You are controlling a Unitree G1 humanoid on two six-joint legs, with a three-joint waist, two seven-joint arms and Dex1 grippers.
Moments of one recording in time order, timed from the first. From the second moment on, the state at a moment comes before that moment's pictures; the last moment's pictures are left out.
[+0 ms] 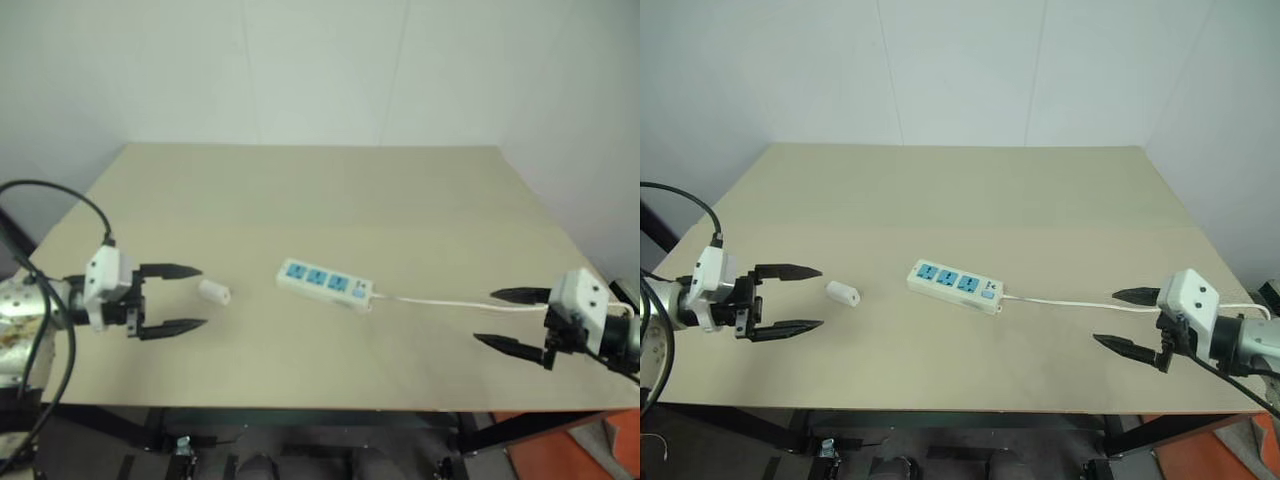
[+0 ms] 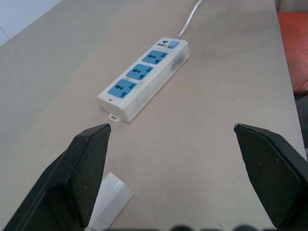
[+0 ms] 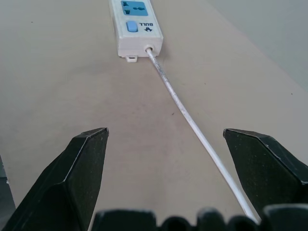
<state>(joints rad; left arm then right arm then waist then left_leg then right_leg) -0.31 0.94 0.20 0.21 -0.51 -0.03 -1.47 0.00 -0.97 -0.36 -0.10 0.41 0.18 1.19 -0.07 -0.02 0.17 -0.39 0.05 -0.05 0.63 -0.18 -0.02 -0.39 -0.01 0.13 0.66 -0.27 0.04</state>
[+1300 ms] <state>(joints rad) -0.30 0.92 0.22 0.17 -0.47 -0.03 -1.40 -0.66 -0.43 0.10 0.54 0.18 -0.06 1.09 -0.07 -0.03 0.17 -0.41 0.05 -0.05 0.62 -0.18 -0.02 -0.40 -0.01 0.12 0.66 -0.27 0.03</state>
